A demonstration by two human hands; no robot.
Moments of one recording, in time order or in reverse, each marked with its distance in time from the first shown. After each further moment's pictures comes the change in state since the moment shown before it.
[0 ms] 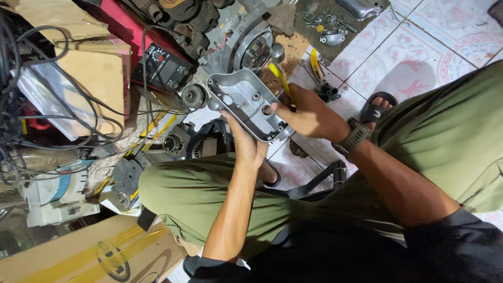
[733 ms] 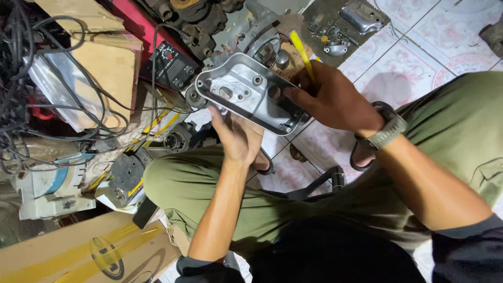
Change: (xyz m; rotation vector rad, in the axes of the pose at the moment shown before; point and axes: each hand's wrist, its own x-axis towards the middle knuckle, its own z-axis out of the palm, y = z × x) left_hand 0.006 0.057 -0.003 -0.030 -0.357 0.130; right_hand 0.001 -0.066 -0.036 -0.066 0.041 0.063
